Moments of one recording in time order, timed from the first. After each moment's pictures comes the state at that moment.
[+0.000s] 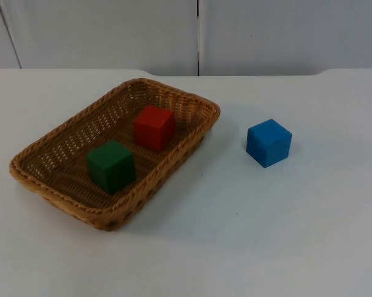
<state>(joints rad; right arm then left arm) 0.59 0.00 -0.52 0.00 1.08 -0.03 -0.36 0.00 -0.50 0.00 1.08 0.02</state>
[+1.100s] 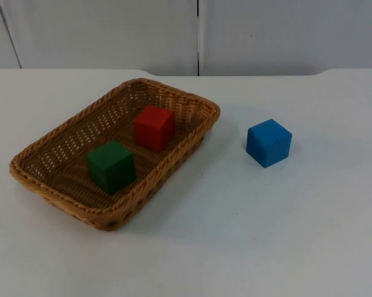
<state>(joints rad) 0.59 0.00 -0.52 0.00 1.08 -0.03 -0.34 0.00 -0.50 0.00 1.08 0.02</state>
